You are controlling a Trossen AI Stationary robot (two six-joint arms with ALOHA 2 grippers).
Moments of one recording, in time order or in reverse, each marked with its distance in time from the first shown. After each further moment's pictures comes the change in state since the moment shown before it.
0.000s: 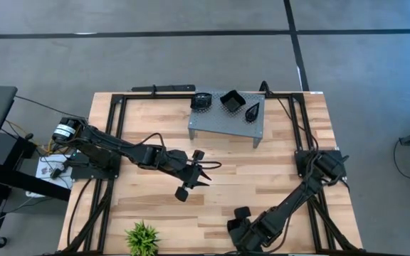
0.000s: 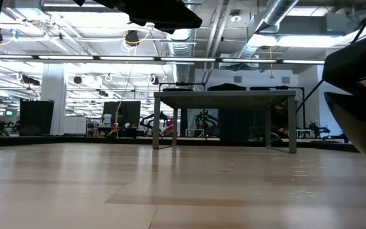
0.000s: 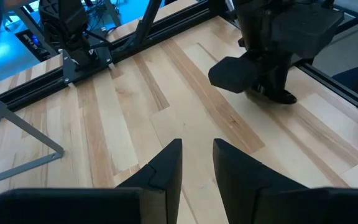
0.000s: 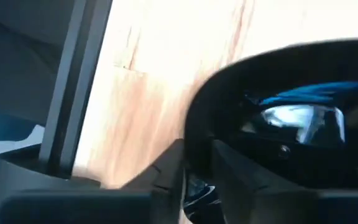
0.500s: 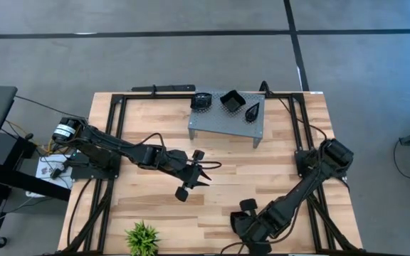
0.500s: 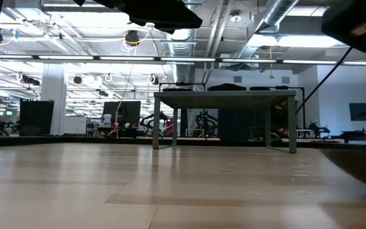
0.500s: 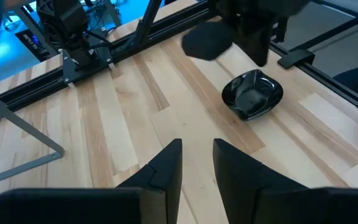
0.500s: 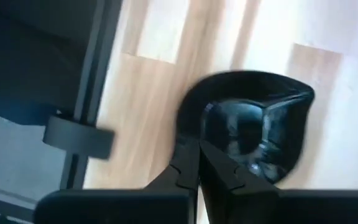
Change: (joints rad) left arm 0.000 0.000 0.000 0.000 0.000 0.000; right arm -0.022 -0.173 -0.004 -0.163 -0.041 -0.003
